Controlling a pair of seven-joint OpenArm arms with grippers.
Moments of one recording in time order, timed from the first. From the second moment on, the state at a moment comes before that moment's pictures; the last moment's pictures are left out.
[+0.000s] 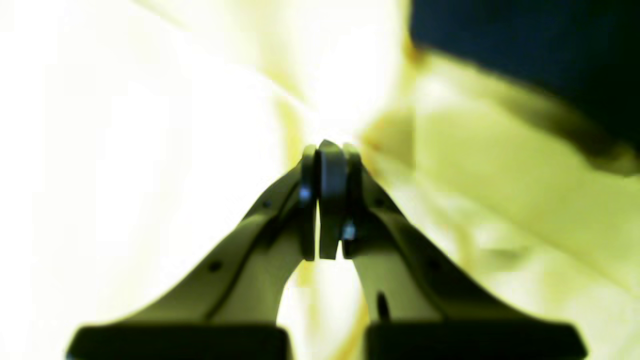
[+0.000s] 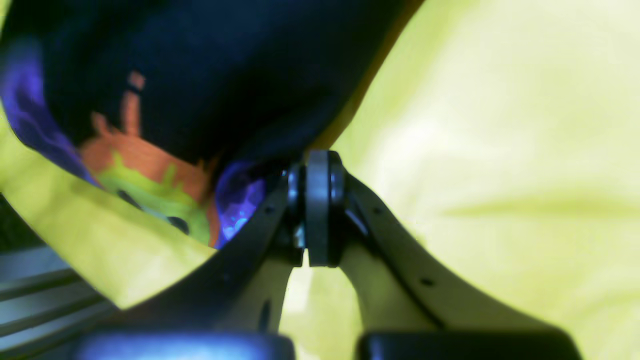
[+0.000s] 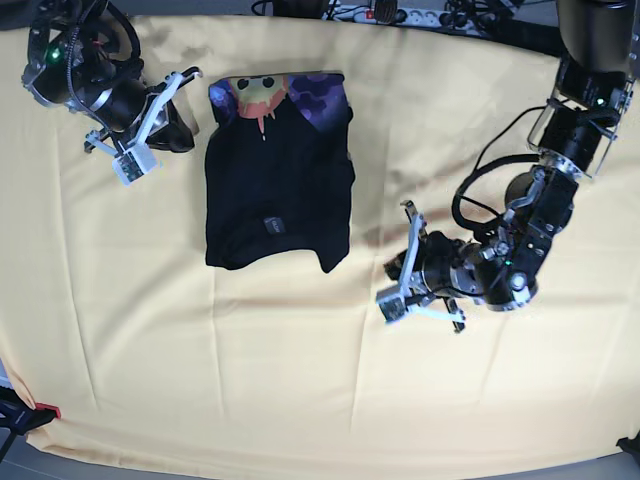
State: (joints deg) left arm -29.8 -30.4 34.0 90.9 -36.2 -34.7 59.4; right arm -26.2 17.1 13.6 126.0 38.5 28.5 -63.1
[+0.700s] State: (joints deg) left arm -17.4 -22.2 27.6 83.9 -42.3 -46.9 49.8; right arm -28.7 8.3 13.9 112.0 43.9 40.7 -63.0
